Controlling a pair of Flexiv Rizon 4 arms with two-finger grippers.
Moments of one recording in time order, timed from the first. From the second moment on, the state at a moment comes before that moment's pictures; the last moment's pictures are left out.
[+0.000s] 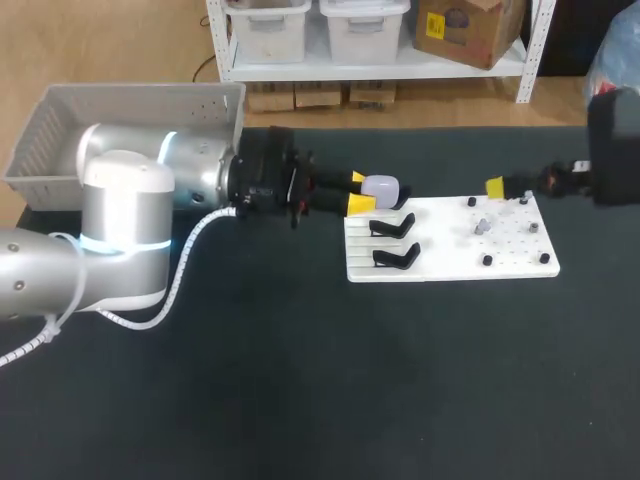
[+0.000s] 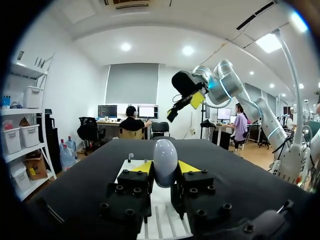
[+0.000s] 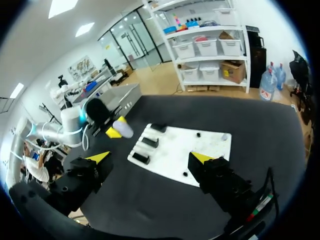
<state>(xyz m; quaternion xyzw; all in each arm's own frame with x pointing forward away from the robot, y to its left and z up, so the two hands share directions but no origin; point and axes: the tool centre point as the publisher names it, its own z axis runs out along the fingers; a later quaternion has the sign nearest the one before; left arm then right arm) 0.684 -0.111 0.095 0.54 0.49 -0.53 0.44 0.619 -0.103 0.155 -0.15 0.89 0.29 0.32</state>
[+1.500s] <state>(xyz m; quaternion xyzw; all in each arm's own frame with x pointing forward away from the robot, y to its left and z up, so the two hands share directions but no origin) 0.686 -0.109 0.094 0.55 0.48 -0.52 0.45 0.646 0.012 0.108 -0.21 0.91 0.28 0.22</state>
